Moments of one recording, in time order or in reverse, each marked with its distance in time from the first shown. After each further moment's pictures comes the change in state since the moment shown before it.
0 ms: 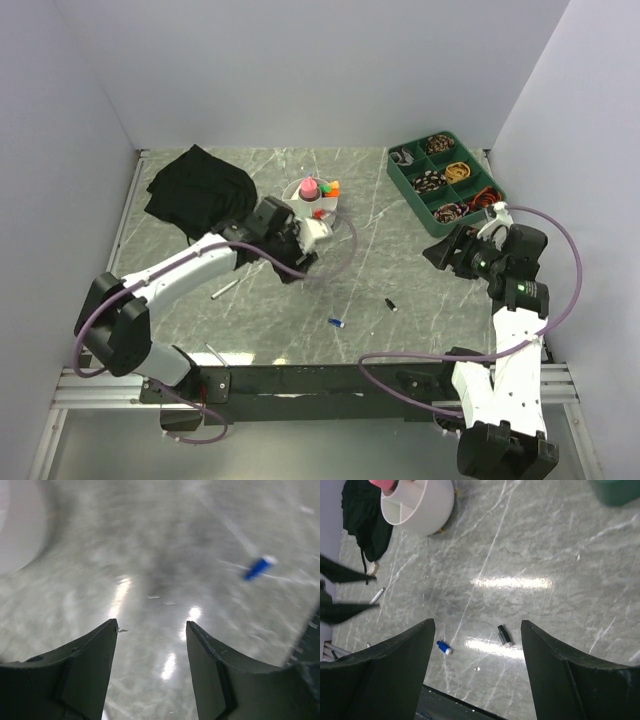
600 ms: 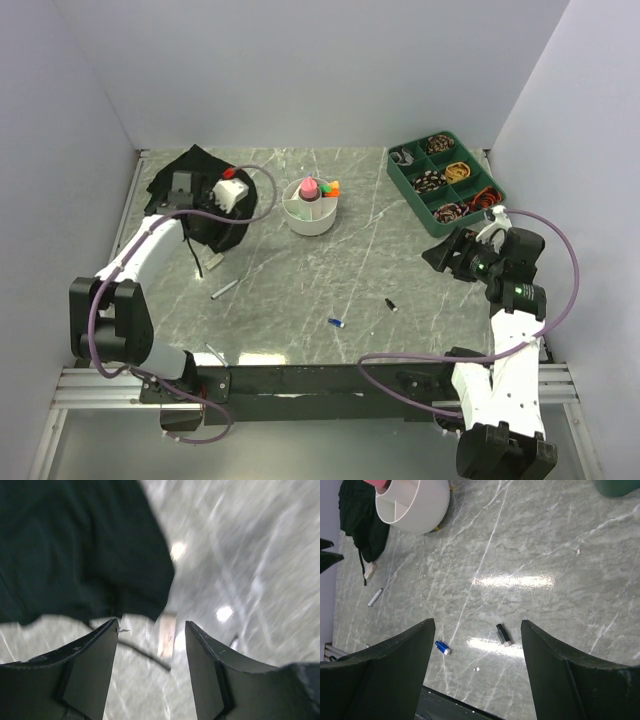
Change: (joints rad) left arm 0.564 0.015 0.010 0.018 -0.150 0.138; right arm 0.000 -0.028 -0.038 0.031 0.005 0.019
